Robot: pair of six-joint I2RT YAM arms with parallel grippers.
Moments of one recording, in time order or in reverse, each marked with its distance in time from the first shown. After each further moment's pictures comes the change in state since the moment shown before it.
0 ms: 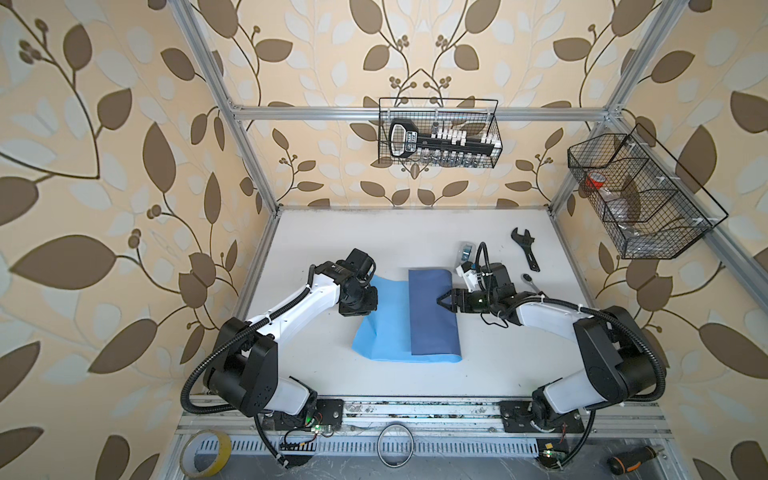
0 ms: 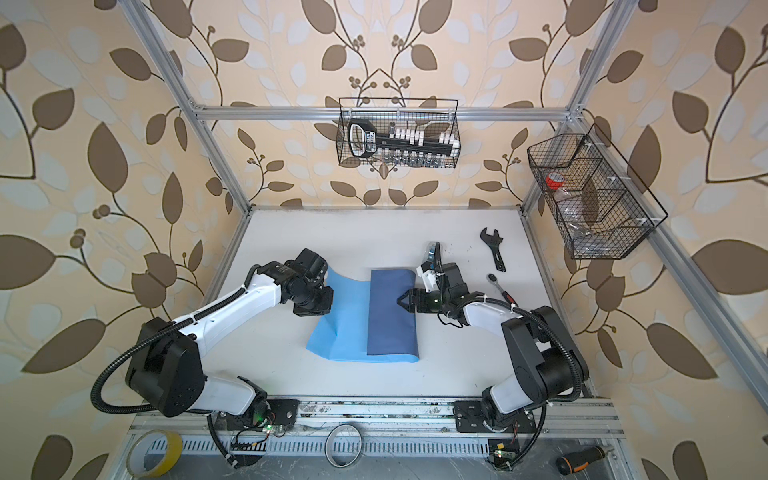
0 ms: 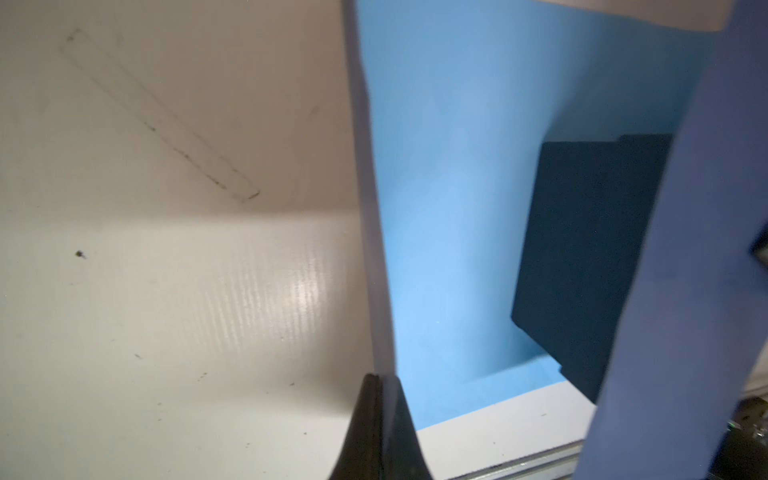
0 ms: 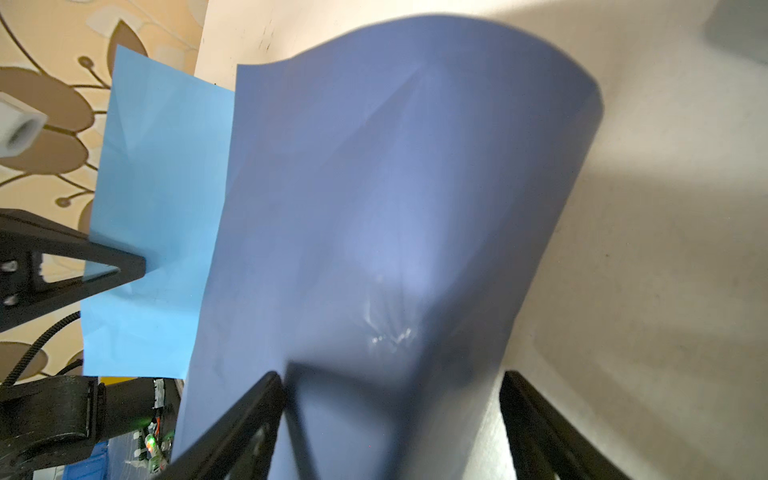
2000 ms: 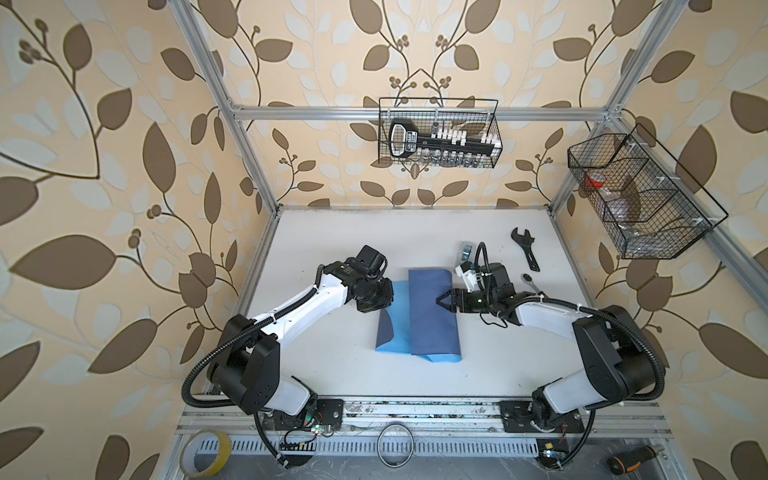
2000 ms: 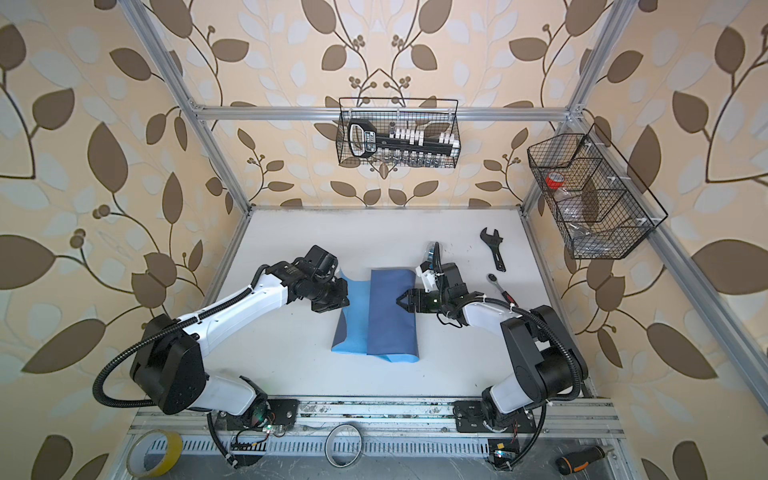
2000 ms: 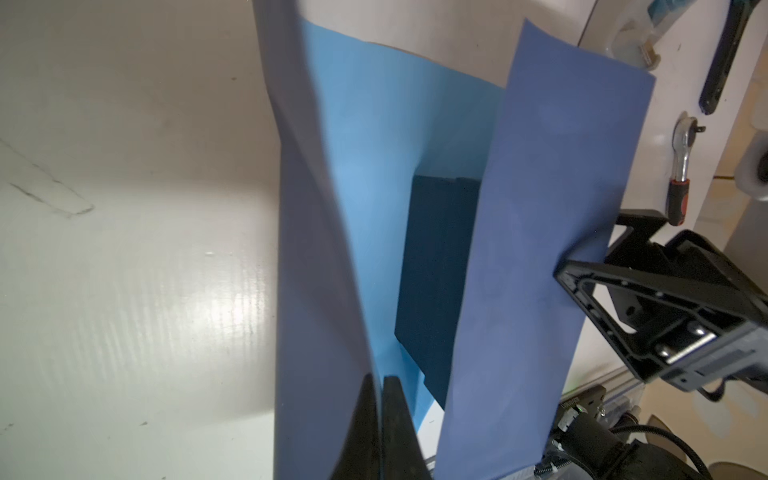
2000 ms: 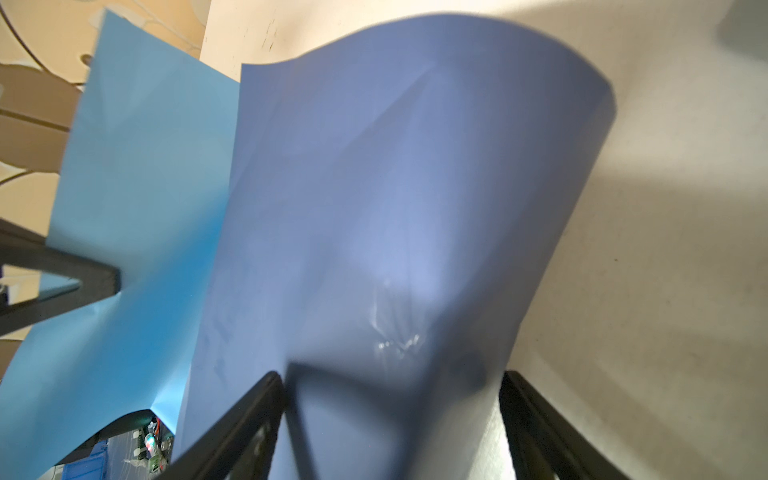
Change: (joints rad) left arm -0.020 0.018 -0.011 0.158 0.101 -0.188; right arm 0.005 0.005 0.000 0.010 0.000 0.000
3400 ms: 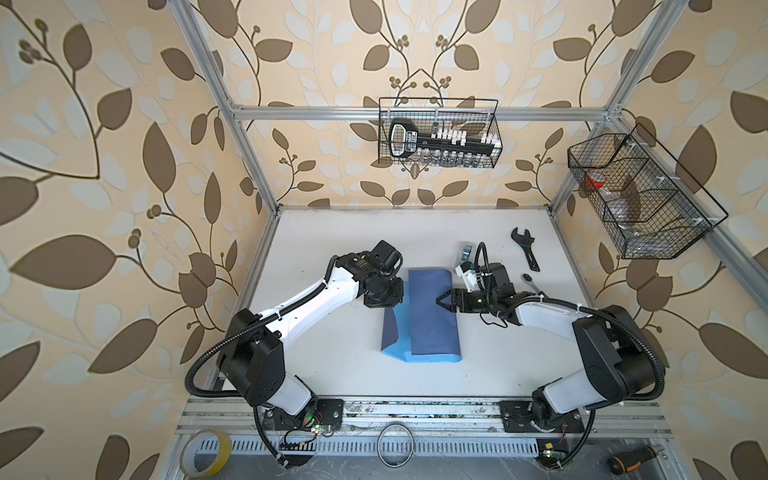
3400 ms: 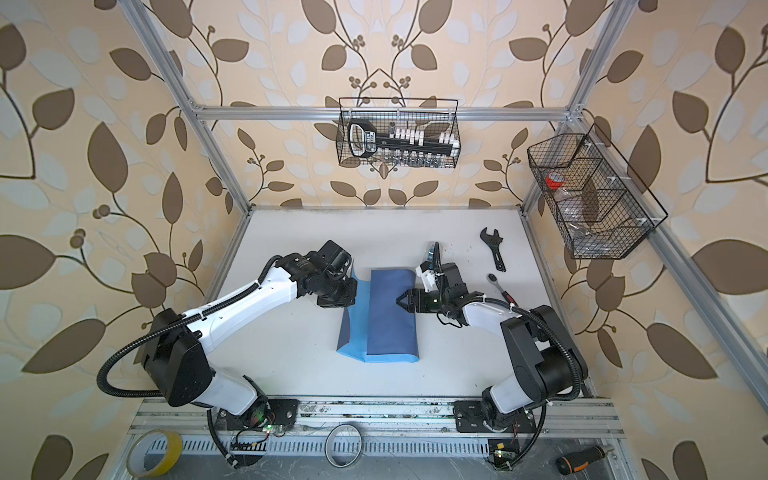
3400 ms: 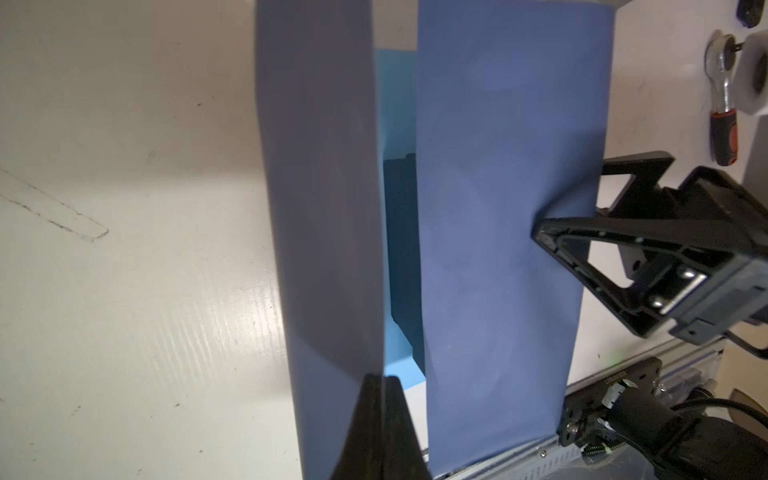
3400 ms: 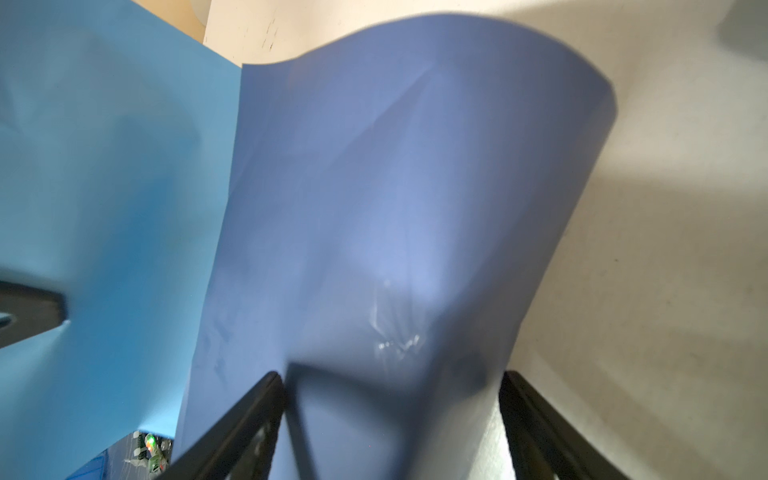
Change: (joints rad) left arm -0.145 0.058 0.204 -0.165 -0.092 0.075; right arm 0.000 0.000 0.000 0.000 0.000 0.000
